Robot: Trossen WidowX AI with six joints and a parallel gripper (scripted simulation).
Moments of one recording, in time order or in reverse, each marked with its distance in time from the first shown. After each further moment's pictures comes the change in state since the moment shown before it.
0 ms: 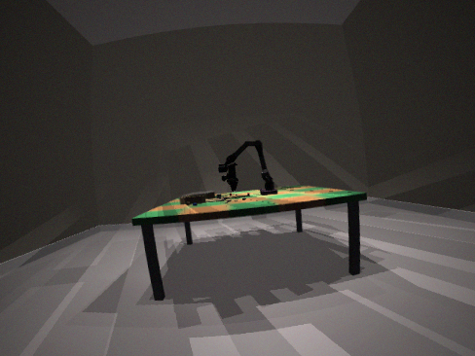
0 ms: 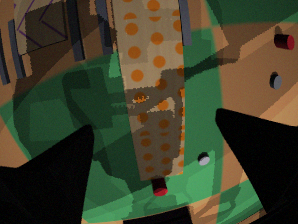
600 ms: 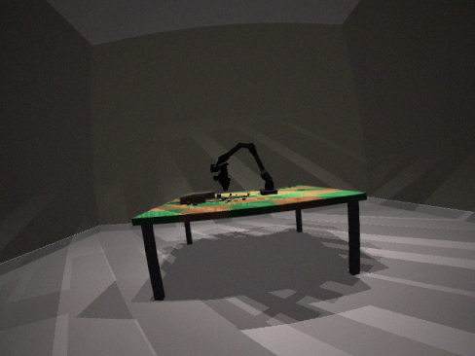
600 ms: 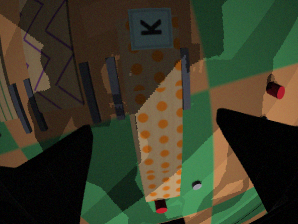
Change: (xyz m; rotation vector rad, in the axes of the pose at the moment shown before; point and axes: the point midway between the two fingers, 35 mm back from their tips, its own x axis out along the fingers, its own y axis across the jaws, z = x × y) arm -0.010 0.002 0.065 -0.001 -0.005 0.000
